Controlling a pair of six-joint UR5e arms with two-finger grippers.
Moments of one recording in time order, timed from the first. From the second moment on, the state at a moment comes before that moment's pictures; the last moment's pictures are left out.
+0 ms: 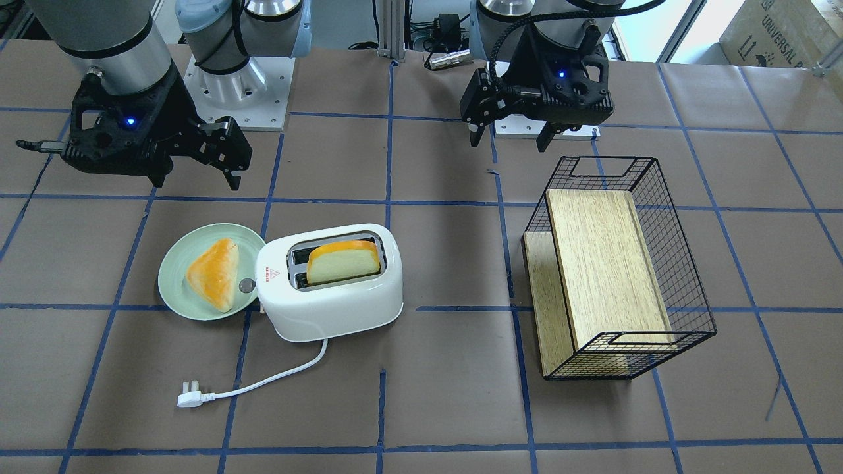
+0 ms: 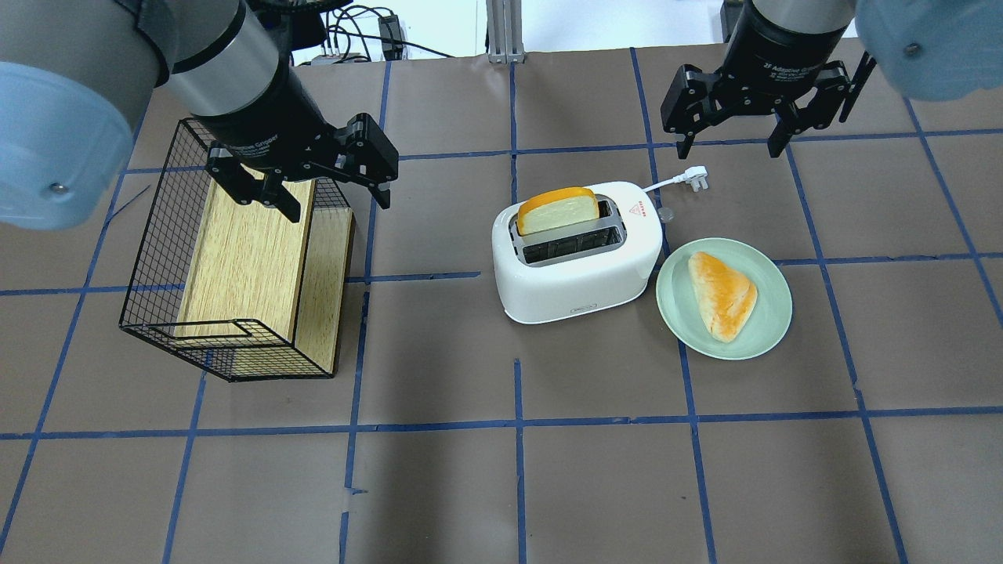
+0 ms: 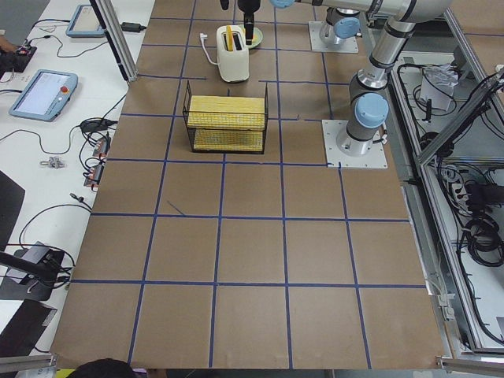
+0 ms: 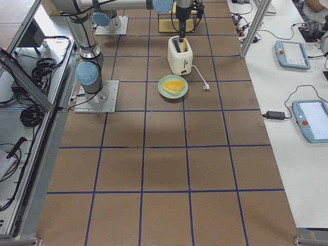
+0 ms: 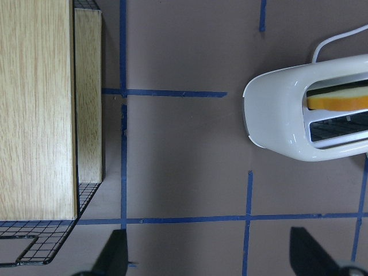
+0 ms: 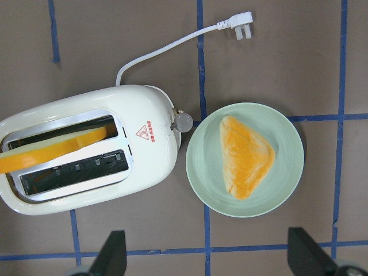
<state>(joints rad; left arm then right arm) -1.68 -1.54 -1.56 -1.59 1.45 -0.16 1.60 -1.50 1.48 -1.55 -1.56 0.06</state>
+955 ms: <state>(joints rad) -1.68 -1.54 -1.56 -1.59 1.45 -0.16 1.59 -1.50 1.49 -1.56 -1.56 0.04</state>
